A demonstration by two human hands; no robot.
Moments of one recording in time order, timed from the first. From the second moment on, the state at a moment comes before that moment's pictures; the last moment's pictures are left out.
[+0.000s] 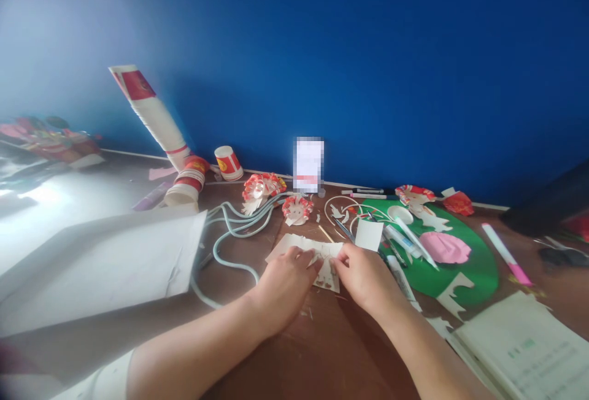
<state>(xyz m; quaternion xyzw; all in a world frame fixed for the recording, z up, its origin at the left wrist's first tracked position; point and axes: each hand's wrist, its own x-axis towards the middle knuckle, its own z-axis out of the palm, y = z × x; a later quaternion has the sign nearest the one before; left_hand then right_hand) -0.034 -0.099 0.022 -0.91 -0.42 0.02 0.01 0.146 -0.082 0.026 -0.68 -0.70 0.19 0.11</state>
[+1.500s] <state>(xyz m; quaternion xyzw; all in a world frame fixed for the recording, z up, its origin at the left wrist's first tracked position) -0.034 -0.099 0.030 -0.90 -0.43 0.03 -0.01 0.155 -0.099 0.030 -0.55 -0.80 0.20 0.13</state>
